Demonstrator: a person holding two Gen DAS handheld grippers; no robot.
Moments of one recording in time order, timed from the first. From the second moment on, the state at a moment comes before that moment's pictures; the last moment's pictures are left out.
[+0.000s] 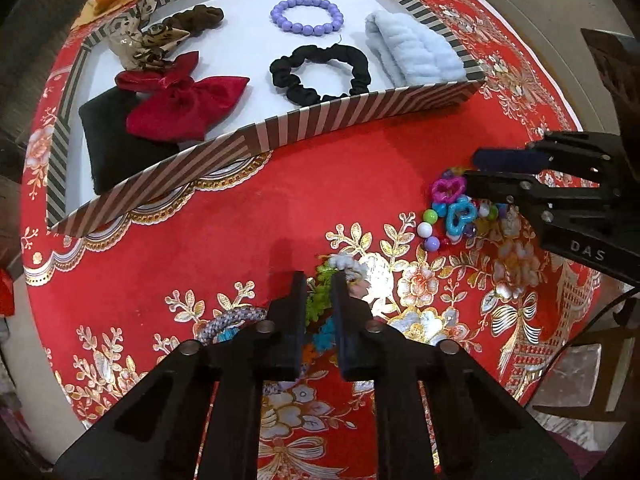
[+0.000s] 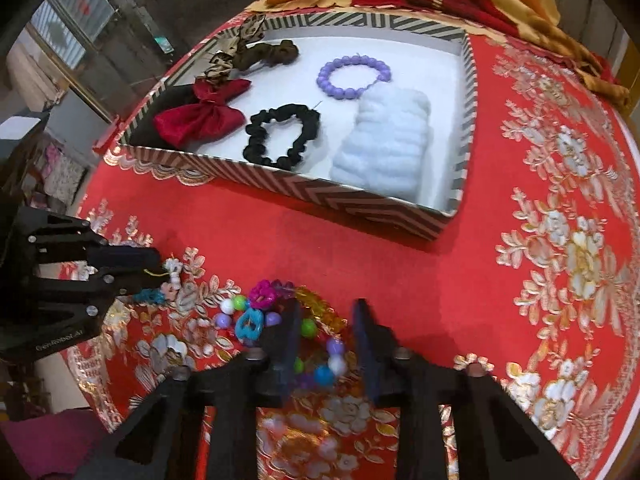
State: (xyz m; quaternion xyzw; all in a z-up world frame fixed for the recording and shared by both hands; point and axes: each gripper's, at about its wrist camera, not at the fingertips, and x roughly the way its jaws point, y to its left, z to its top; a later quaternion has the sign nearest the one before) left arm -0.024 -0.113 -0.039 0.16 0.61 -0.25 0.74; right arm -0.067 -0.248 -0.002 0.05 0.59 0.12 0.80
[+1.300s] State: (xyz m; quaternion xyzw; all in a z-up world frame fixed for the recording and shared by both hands) left arm 0.009 -0.075 0.032 0.04 0.60 -0.19 0.78; right arm -0.075 -0.265 0.131 0.12 0.46 0.15 0.87
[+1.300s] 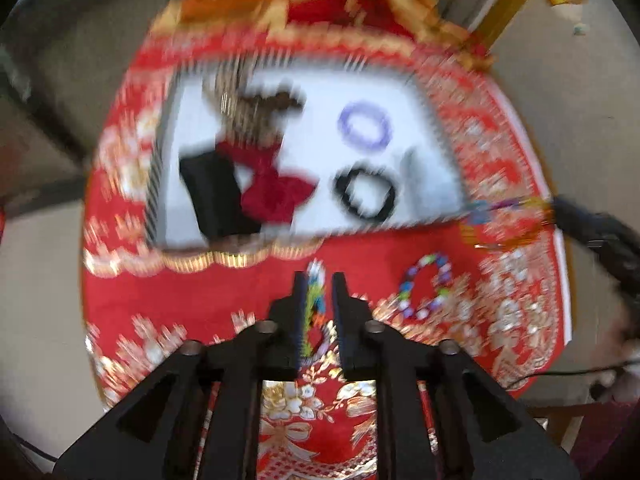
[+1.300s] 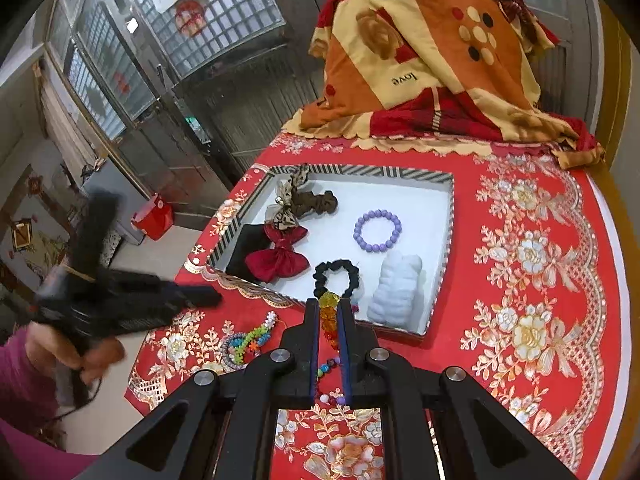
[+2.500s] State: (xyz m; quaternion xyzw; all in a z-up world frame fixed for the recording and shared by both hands) left arm 0.029 -0.072 0.118 -0.01 0.52 -0.20 0.83; right arm -0.057 -0.262 0.147 0.11 0.44 0.16 0.88
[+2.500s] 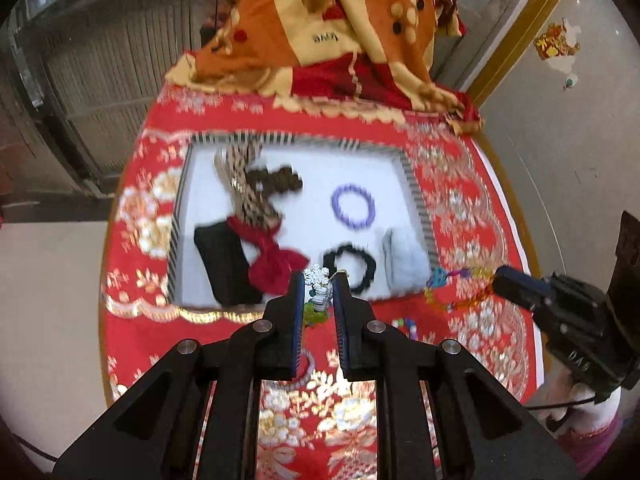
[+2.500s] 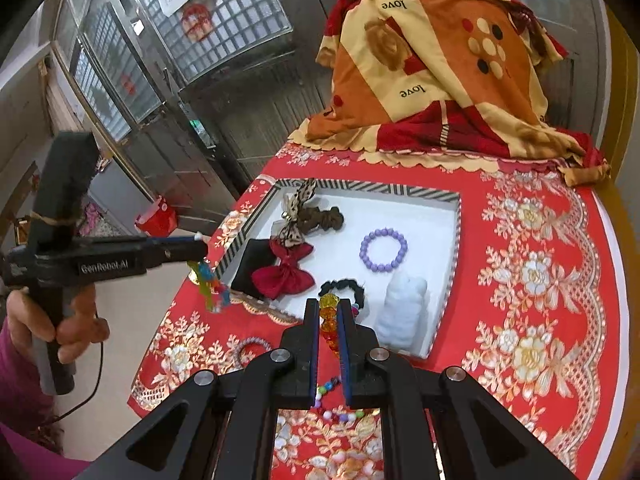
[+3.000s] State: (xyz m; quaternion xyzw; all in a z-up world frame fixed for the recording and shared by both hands) left arm 0.100 -0.124 0.089 0.01 0.54 -0.20 0.82; right arm 0.030 -0.285 0.122 0.11 0.48 0.11 0.87
